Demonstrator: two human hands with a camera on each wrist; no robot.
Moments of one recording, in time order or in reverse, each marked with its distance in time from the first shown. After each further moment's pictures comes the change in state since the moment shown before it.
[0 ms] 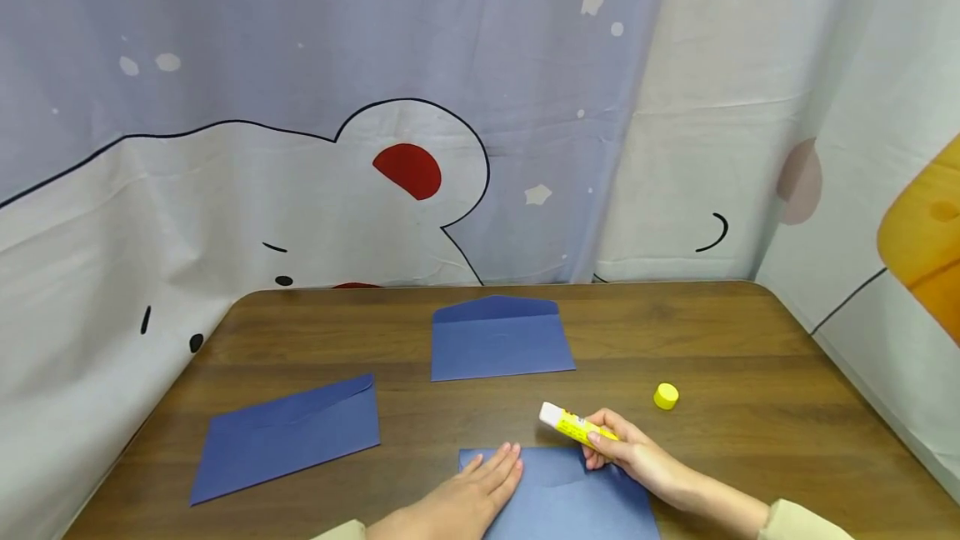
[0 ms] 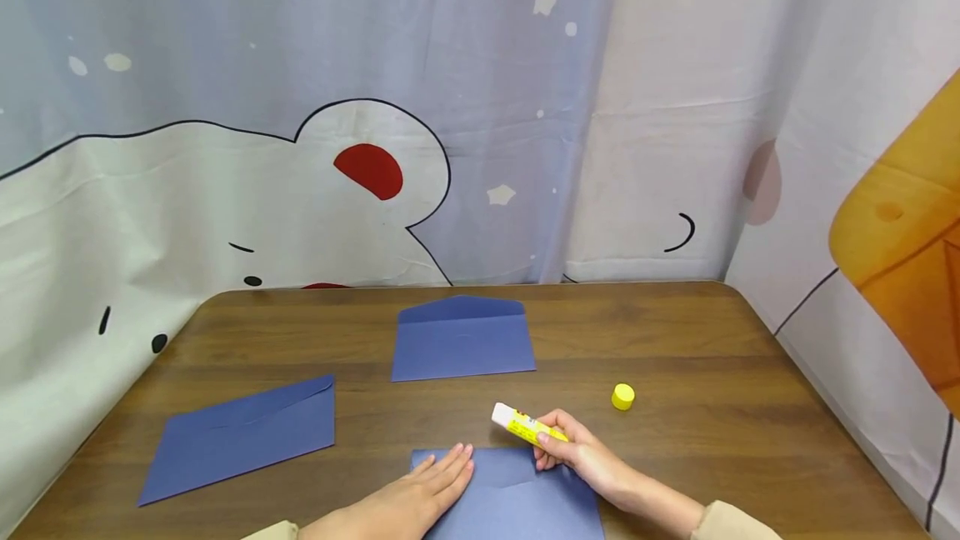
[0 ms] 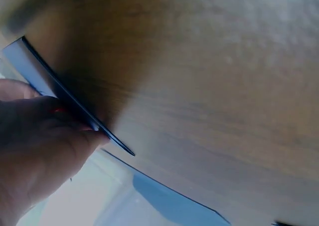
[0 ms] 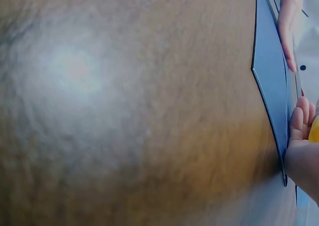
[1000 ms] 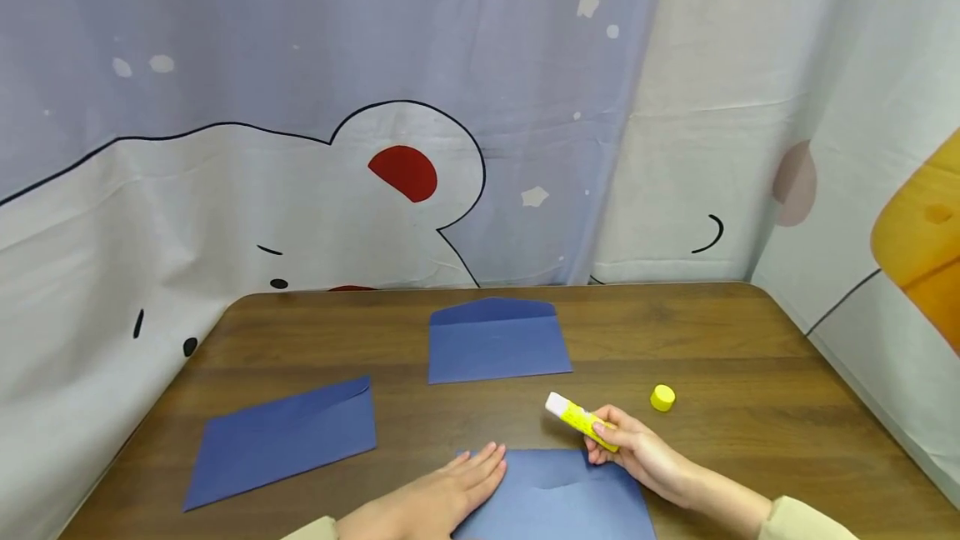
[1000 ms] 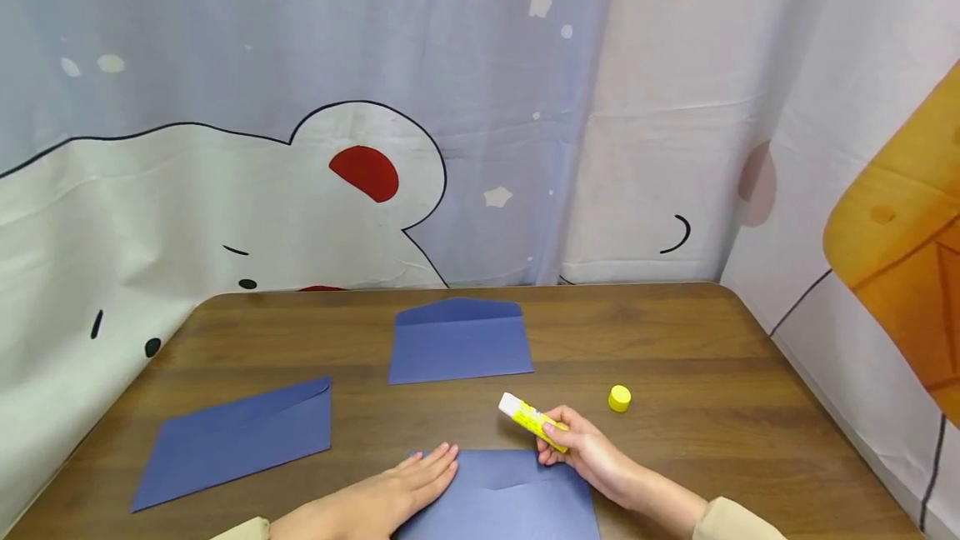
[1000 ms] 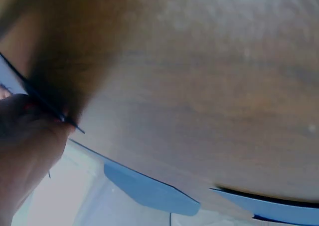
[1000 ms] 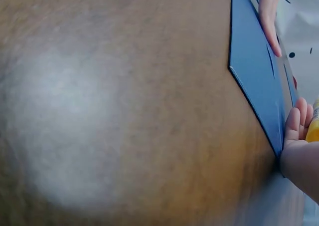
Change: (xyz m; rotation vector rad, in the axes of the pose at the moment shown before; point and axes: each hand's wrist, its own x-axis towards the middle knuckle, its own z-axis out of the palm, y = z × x) left_hand -0.017 -0.026 -0.001 -0.154 0.043 0.153; right_hand -0.004 -0.005 -0.010 0.155 0.002 0.070
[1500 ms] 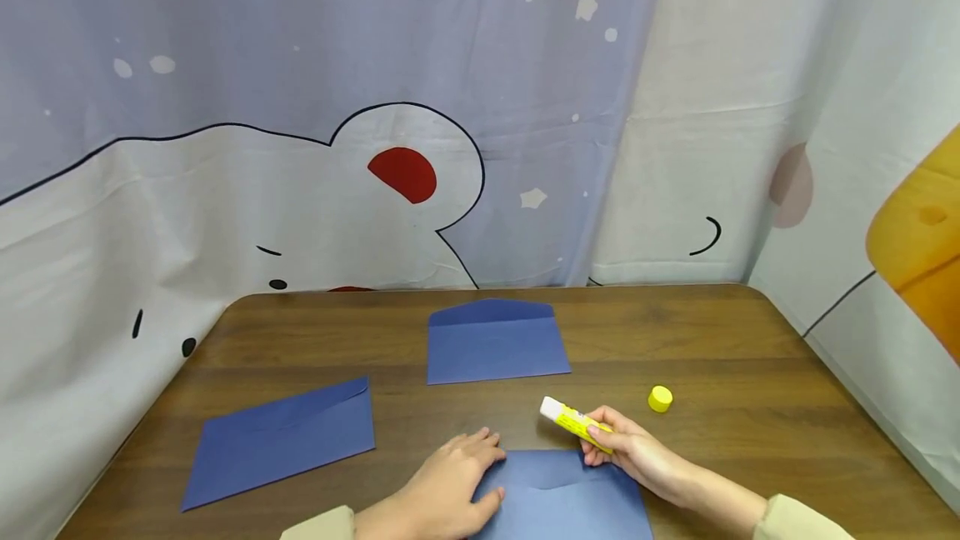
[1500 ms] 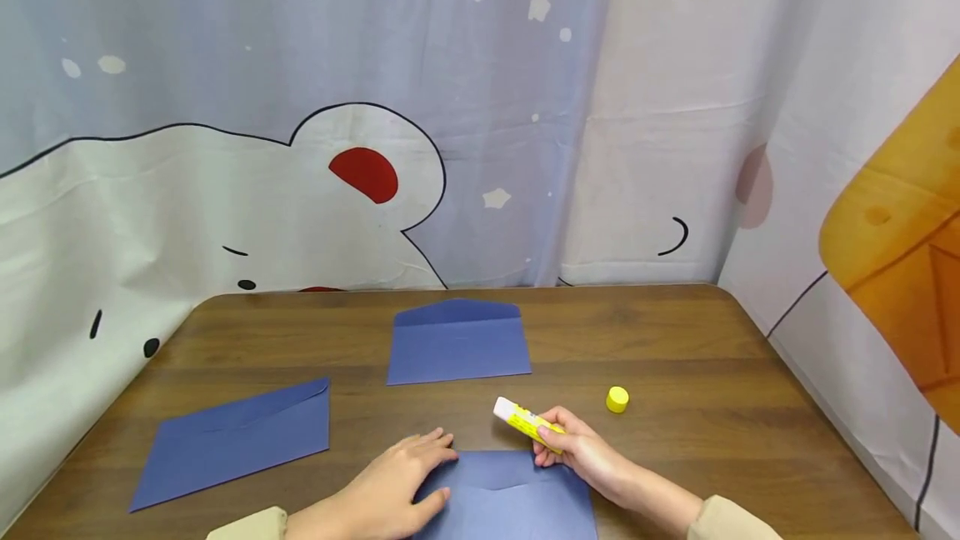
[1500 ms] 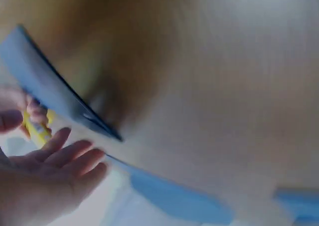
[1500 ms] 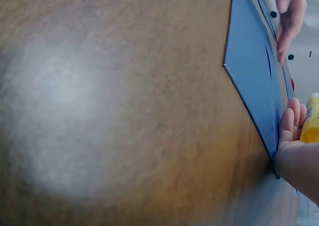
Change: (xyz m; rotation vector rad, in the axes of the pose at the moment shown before) left_hand 0.028 0.019 -0.011 -0.148 0.197 -0.284; right_hand -0.001 -0.004 0.003 -0.093 0.033 0.044
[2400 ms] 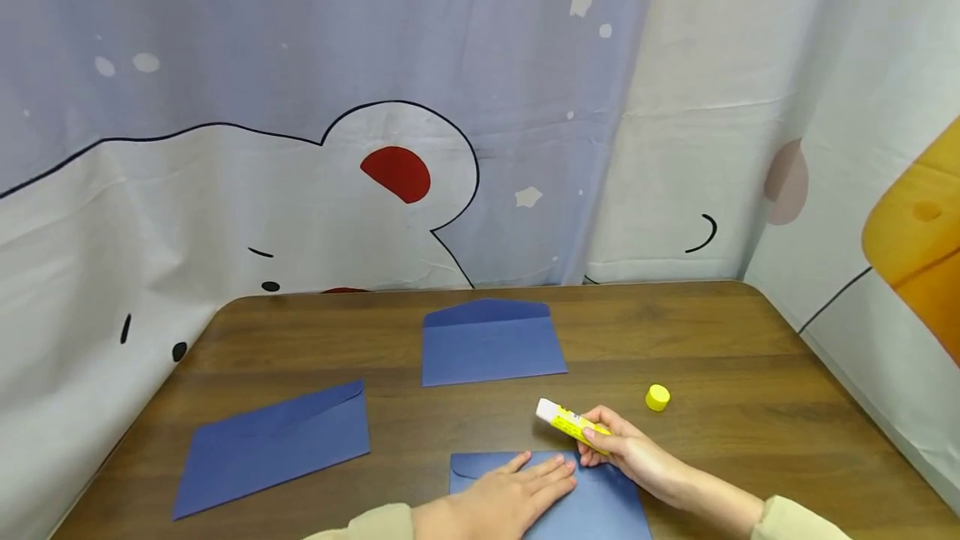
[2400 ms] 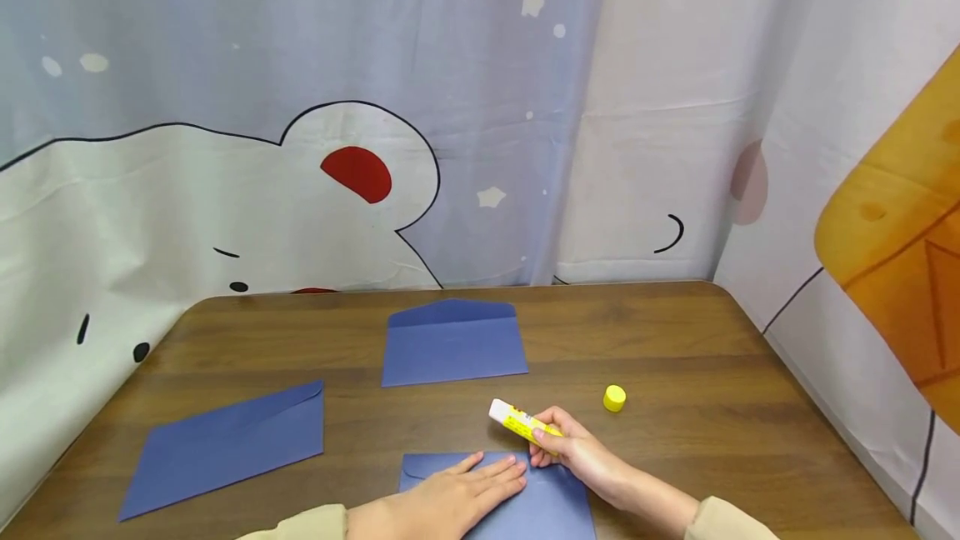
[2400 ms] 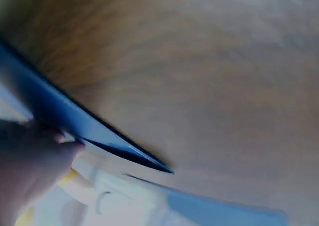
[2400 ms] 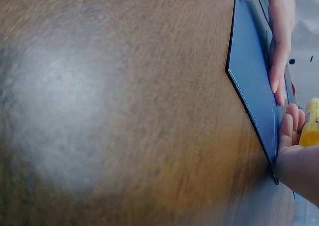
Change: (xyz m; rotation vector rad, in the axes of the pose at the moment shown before) left_hand 0.037 0.015 0.032 0.354 -0.196 0.376; right_hand 0.001 -0.001 0.002 -0.042 0.008 -0.024
